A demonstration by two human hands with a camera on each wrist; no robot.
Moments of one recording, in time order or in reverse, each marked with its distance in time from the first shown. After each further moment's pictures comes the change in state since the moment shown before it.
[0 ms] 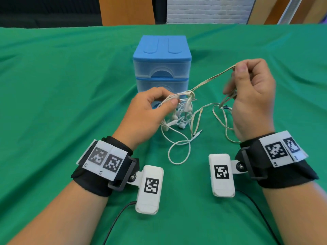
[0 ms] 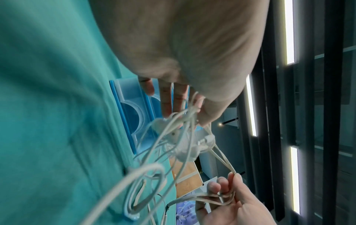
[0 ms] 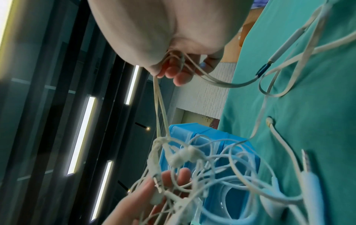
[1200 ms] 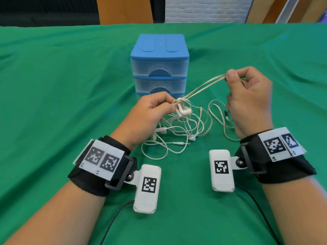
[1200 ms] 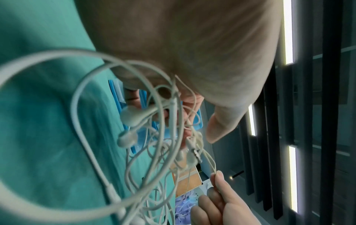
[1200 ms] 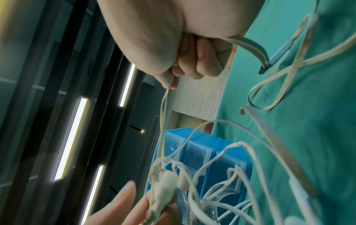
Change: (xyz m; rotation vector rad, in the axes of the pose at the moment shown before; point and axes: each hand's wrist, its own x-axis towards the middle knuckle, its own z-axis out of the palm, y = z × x) left_hand -0.004 0.006 0.002 -0.063 -0.156 -0.102; right_hand 0.003 0.013 -0.007 -0.032 -0.005 0.205
